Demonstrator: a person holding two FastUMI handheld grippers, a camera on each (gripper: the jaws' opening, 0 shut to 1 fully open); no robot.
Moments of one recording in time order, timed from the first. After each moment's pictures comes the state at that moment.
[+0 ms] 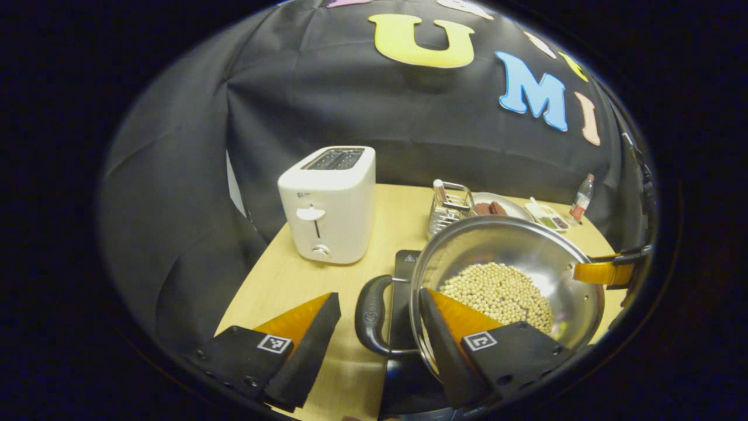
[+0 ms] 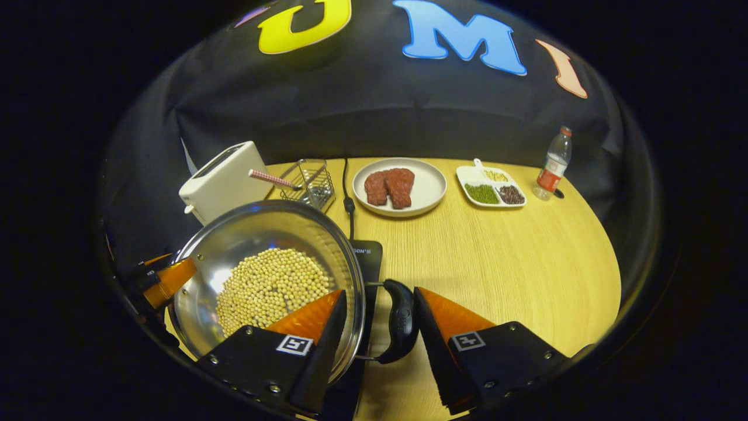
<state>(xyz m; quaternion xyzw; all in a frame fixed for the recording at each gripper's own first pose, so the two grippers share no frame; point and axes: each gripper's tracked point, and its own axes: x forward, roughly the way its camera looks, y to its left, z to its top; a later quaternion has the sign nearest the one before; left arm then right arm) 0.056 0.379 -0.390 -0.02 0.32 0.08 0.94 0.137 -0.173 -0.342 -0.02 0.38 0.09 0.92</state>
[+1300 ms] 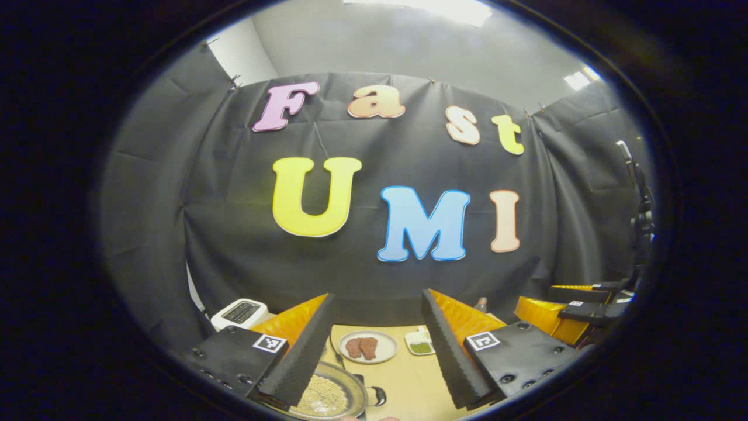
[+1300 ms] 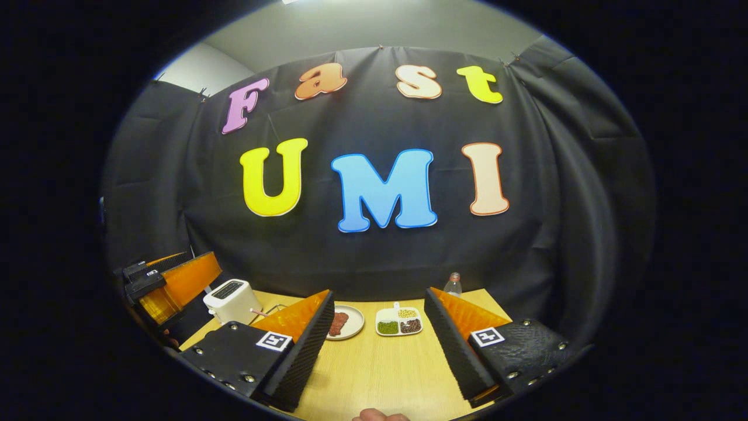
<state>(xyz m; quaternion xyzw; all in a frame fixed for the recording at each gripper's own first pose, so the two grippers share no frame) 0.080 0.030 -0.041 -0.01 0.04 0.00 1.00 0.072 -0.413 0.035 0.02 0.08 0.04 1.00</state>
